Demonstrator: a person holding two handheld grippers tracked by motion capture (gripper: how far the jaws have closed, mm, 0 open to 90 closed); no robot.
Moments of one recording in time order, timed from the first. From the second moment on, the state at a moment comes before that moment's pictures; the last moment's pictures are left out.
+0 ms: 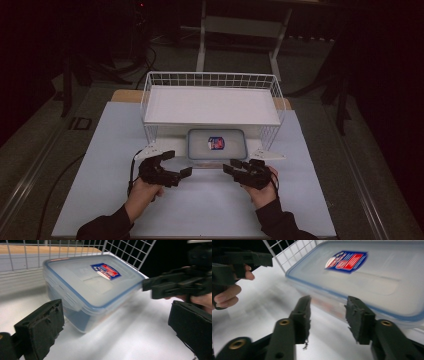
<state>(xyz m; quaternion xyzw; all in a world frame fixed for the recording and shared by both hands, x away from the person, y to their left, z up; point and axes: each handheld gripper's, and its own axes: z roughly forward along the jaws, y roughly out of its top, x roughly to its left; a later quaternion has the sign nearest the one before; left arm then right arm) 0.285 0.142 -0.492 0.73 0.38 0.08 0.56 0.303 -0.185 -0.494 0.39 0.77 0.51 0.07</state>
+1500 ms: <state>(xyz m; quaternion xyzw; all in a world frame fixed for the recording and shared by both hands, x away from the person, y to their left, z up) 0.273 0.156 -0.501 0.72 0.39 0.11 0.56 0.354 -0.143 -0.517 0.41 0.78 0.47 0.10</state>
